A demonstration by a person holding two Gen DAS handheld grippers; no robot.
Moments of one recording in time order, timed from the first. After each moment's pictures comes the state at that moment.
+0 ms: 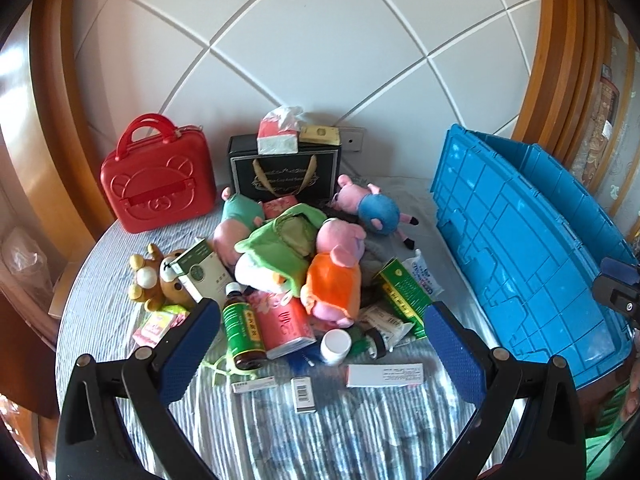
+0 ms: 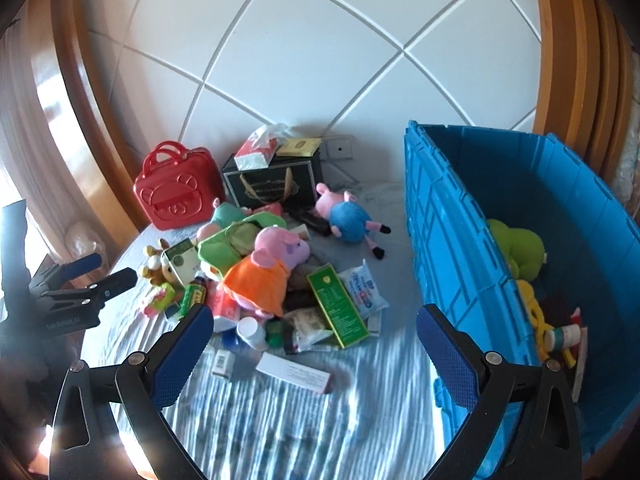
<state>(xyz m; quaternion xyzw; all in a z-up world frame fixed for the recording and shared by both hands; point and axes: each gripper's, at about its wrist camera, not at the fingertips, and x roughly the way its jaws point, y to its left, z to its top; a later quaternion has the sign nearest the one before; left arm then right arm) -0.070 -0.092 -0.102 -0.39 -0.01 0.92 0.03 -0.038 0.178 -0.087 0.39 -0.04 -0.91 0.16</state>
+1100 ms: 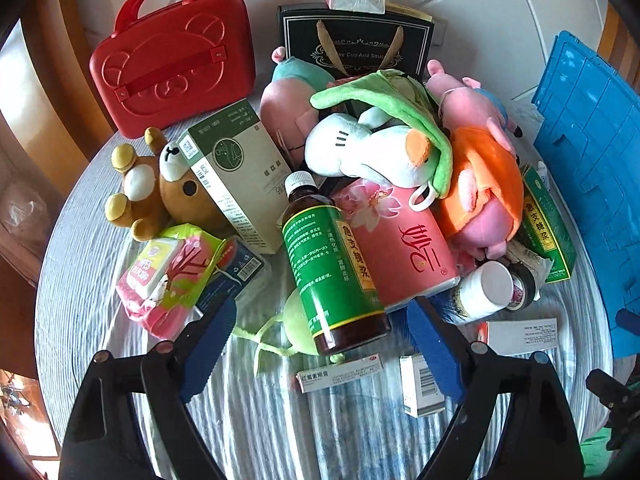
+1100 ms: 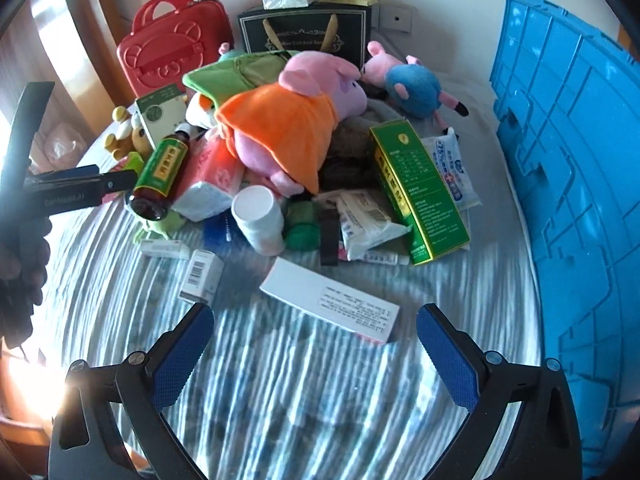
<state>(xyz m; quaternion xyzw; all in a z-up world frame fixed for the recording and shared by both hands) -0.153 -0.181 -0.293 -0.50 -0.01 0.86 -0.01 -0.068 0.060 -0.299 0.51 0.04 -0.84 0.17</state>
